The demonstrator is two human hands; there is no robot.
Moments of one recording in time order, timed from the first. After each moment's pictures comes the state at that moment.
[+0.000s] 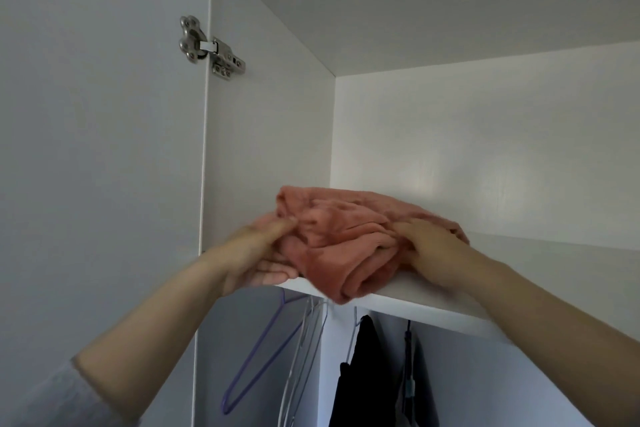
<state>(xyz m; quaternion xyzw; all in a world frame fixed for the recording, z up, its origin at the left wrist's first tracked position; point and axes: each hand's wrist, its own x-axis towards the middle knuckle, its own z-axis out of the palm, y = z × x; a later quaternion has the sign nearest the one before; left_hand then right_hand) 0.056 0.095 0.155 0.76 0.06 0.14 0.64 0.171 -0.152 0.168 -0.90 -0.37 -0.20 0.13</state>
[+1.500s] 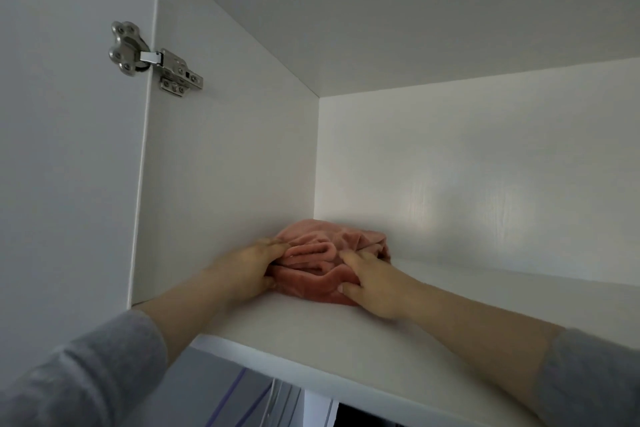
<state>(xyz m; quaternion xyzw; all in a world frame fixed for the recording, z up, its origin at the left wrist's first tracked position) 0.199 0.139 0.163 0.96 -0.08 0.25 0.02 0.266 -0.105 0.159 -0.89 -0.42 -0.16 0.12</state>
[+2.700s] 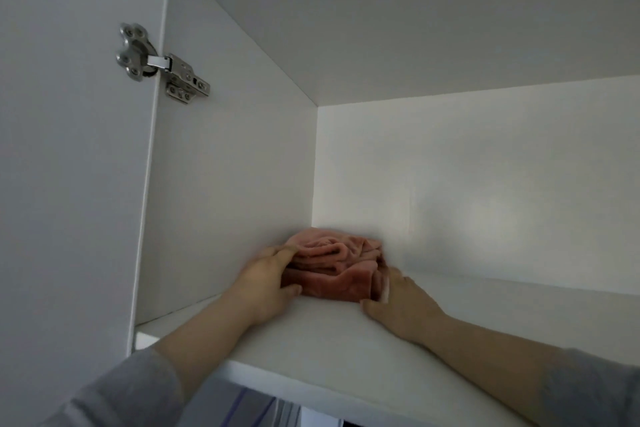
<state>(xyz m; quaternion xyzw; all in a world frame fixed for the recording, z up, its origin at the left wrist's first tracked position) 0.218 0.132 0.152 0.94 -0.03 0.31 0.12 0.288 -0.108 0.139 -0.93 -0.22 -0.17 0.23</state>
